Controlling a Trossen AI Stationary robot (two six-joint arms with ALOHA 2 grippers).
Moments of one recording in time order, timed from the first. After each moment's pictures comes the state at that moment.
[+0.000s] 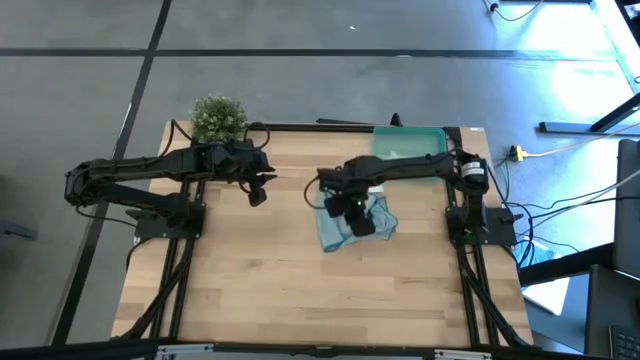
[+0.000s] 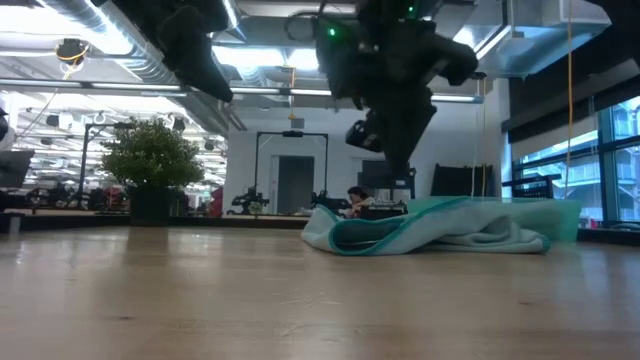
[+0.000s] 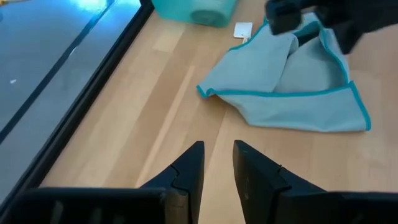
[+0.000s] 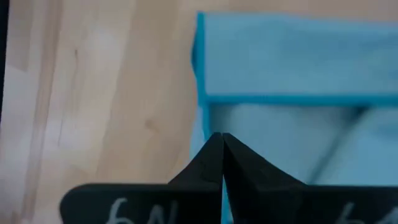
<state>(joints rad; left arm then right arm) 0.24 1.01 0.85 -0.54 -0.14 0.00 -0.10 1.97 1.56 -1.07 -0.37 -0.40</state>
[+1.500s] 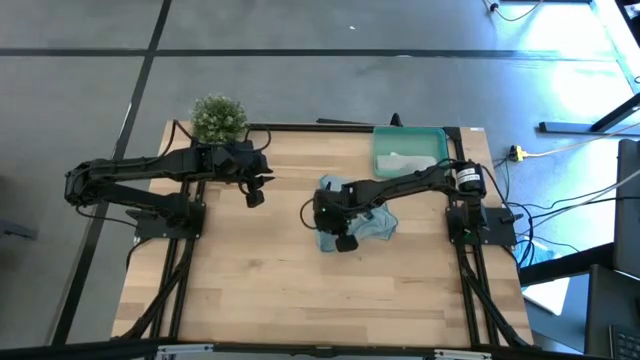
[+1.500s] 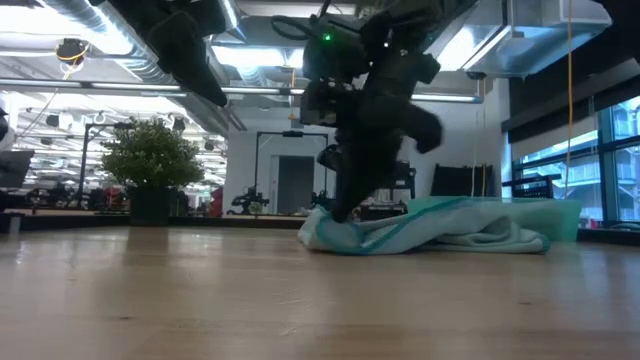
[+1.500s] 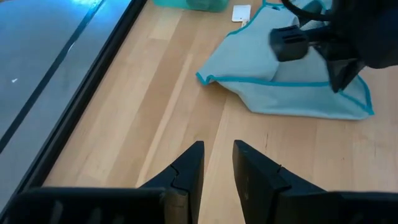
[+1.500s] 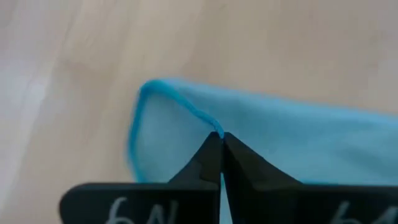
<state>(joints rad) 0.24 1.01 0.85 -0.59 -0.14 0.04 0.00 2.00 1.36 -0.53 -0.20 -0.27</state>
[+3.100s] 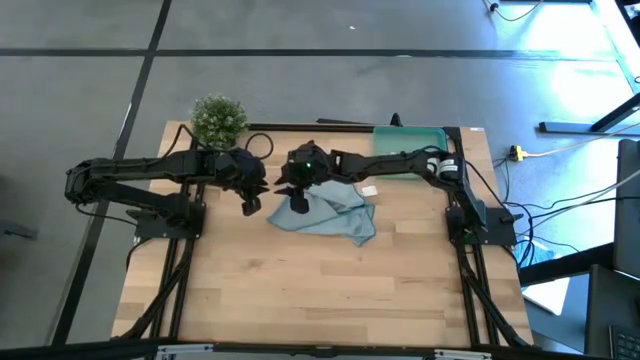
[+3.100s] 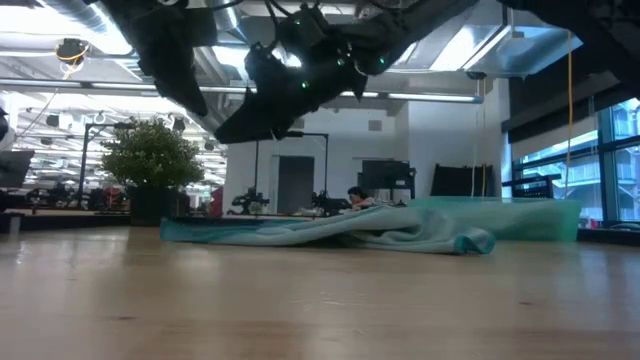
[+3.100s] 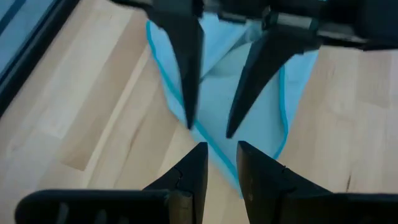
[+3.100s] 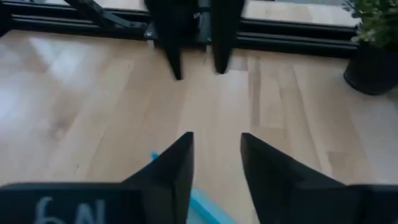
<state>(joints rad) 0.20 1.02 0.85 -0.71 -0.07 -0.14 -0.19 2.15 1.62 0.01 -0.26 -0.16</state>
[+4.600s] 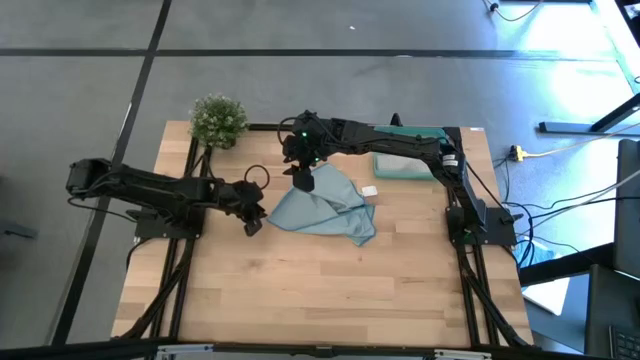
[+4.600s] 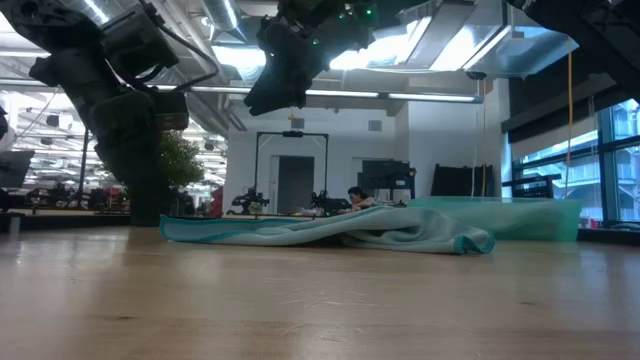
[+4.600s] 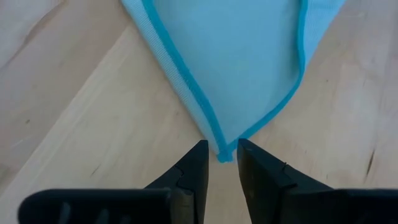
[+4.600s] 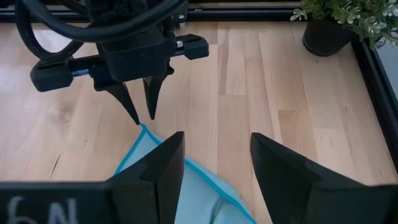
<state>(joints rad) 0.08 1.04 0.37 -0.23 -0.04 -0.46 -0.26 2.15 2.03 -0.63 -0.25 -0.16</state>
